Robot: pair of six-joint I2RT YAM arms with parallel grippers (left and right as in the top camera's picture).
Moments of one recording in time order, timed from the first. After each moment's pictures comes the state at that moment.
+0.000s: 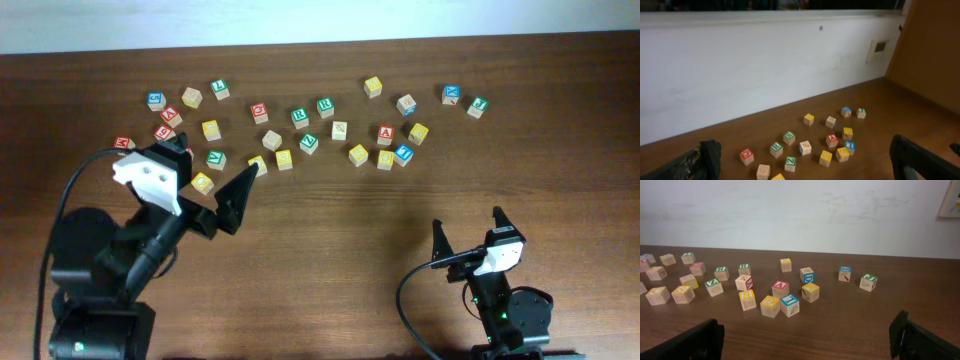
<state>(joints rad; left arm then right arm) -0.07 0.78 0.99 -0.34 0.44 -0.01 0.03 0.01 0.01 -0.06 -0.13 0.03</state>
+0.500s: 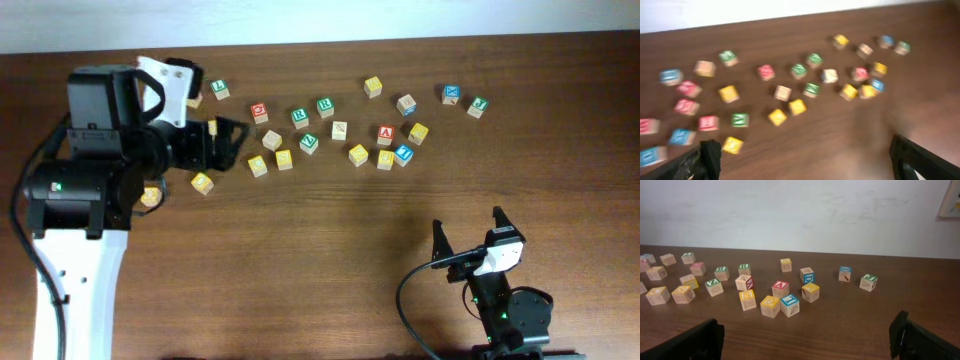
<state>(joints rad) -0.07 1.36 1.64 -1.05 0.29 0.04 0.03 0.01 0.01 -0.06 -0.13 0.03</state>
